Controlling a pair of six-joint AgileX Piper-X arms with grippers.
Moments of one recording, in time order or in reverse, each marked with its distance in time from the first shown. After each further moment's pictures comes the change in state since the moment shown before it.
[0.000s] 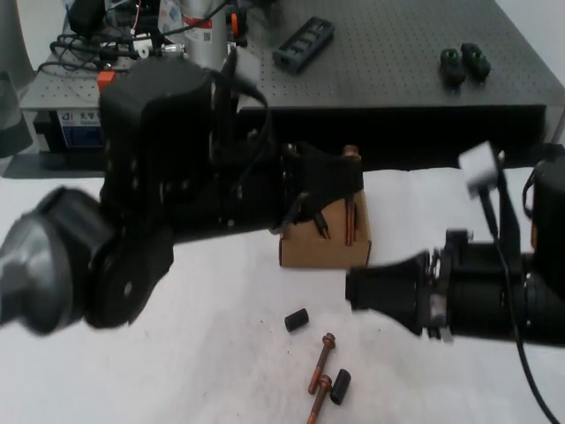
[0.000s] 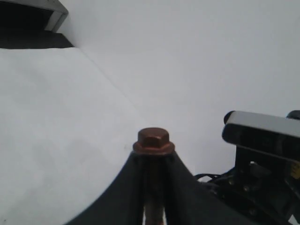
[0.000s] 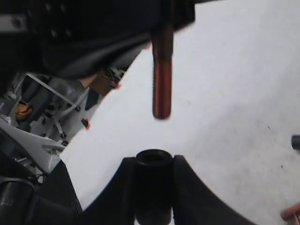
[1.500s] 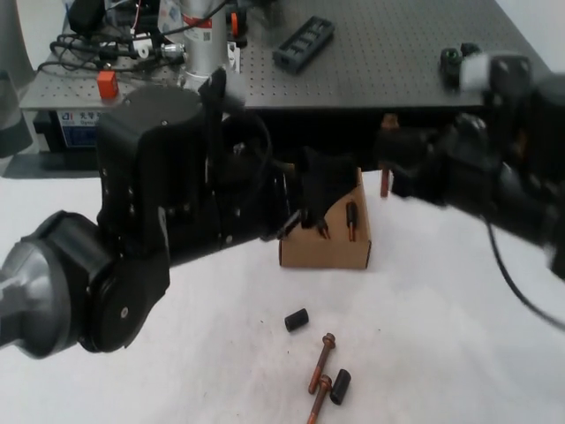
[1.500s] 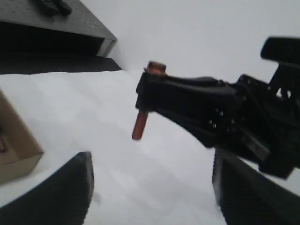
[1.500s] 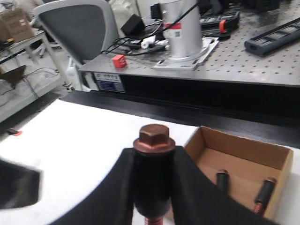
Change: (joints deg) left arm 0.1 0.0 2.3 5.5 -16.0 9.6; right arm -8.2 24.6 -17.0 -14.4 22.5 -15.5
